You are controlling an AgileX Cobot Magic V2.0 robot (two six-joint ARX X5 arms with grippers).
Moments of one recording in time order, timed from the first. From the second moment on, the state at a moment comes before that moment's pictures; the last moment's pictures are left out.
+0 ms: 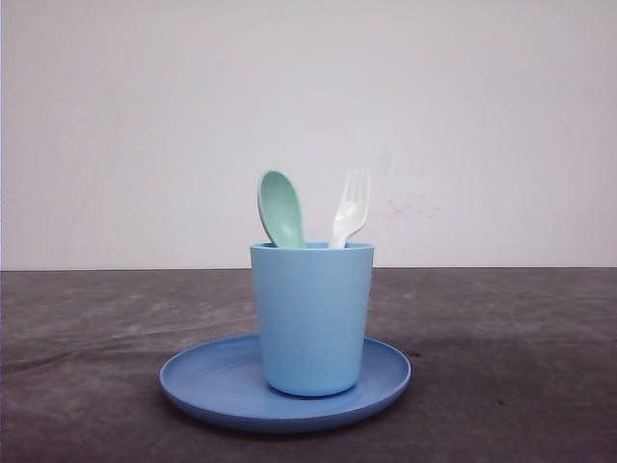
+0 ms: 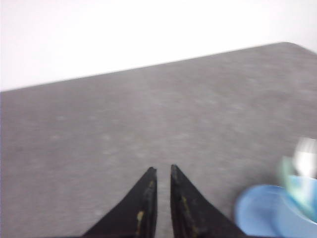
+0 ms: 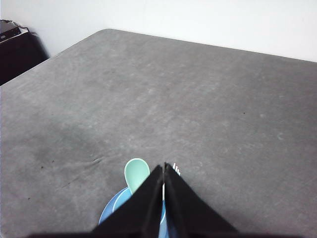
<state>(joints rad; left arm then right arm) -0.40 0.40 0.76 -0.61 -0.08 0.02 1.00 0.69 0.88 -0.51 0.29 0.30</state>
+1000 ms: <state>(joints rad) -0.07 0.00 0.03 -0.18 -0.08 -0.03 1.00 0.69 0.88 -0.51 0.29 0.30</state>
